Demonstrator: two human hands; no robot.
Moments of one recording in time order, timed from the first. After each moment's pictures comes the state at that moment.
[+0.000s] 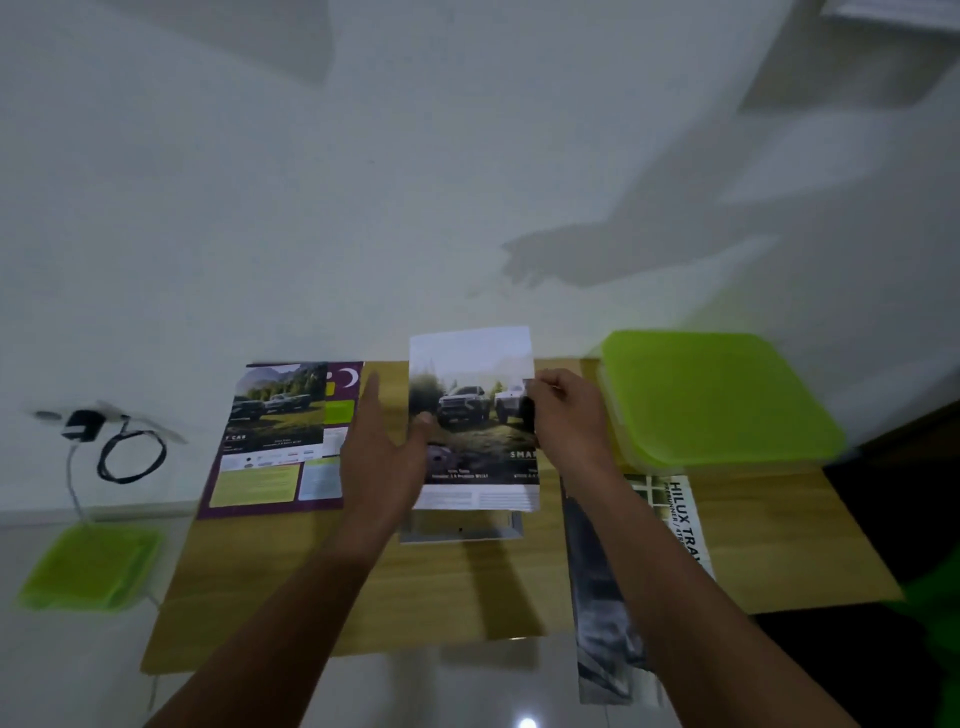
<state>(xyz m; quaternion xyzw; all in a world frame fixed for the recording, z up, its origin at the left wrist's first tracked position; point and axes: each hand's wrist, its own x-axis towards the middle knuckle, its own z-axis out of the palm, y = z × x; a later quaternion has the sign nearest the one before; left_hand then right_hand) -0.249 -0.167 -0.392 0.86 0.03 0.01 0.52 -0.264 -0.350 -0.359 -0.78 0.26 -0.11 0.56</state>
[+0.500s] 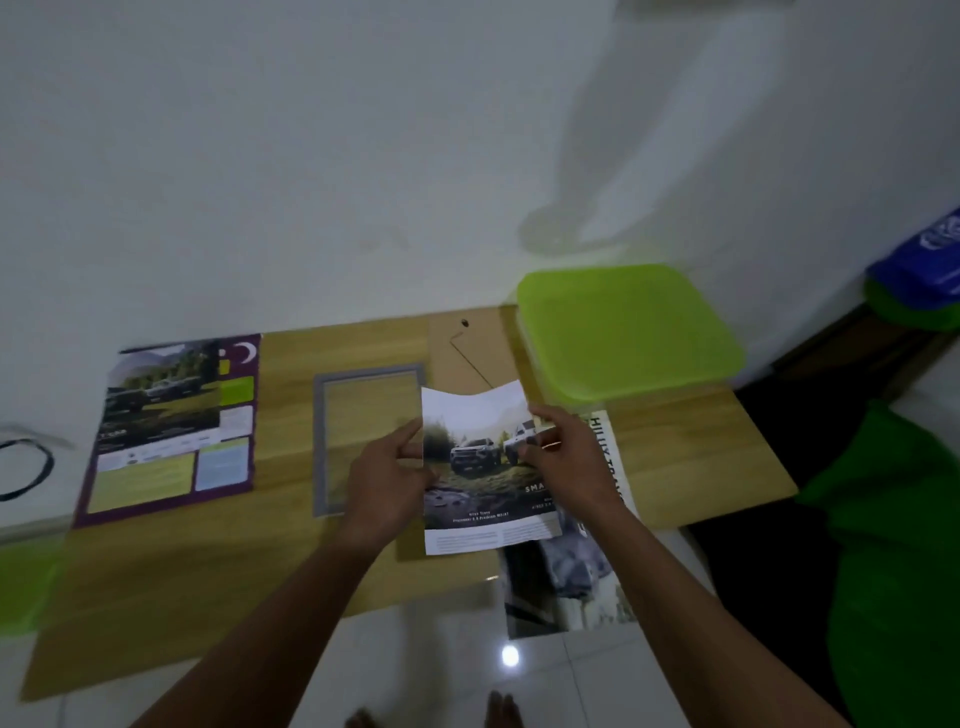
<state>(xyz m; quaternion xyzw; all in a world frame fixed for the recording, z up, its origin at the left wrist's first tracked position) -0.290 -0.243 -0.456 0.84 -0.05 -0.19 0.51 -0.363 -0.444 -0.440 -0.80 0.30 -0.03 0.52</state>
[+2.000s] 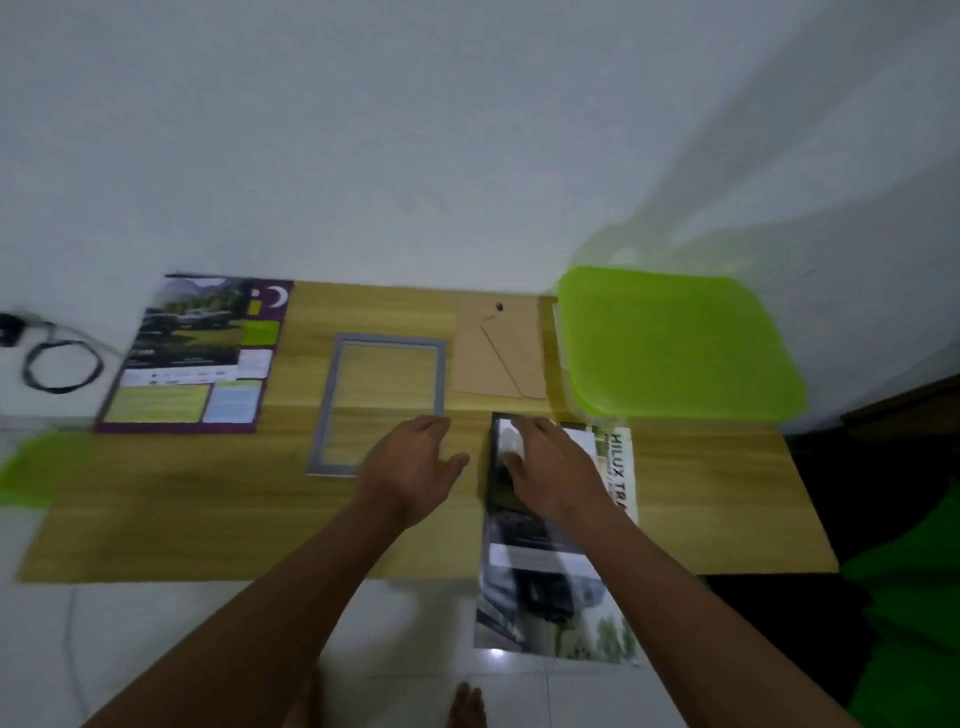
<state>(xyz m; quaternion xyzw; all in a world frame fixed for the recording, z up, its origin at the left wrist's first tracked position) -0.299 -0.284 -0.499 0.94 -0.21 -0.08 0.25 -0.342 -0.476 -0.480 -0.98 0.04 0.12 0.17</state>
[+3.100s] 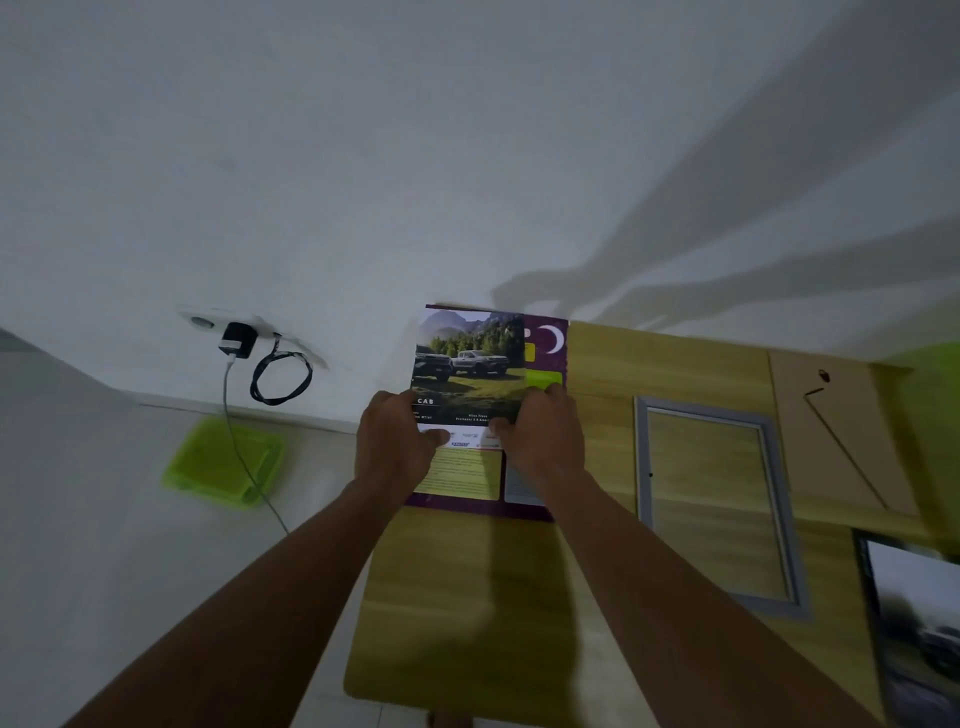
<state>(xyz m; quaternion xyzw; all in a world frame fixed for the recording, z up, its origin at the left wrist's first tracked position) -0.093 0.073 -0.546 0.94 0.08 -0.06 0.32 -0.091 -0.095 -0.548 -0.96 0.13 0.11 0.23</state>
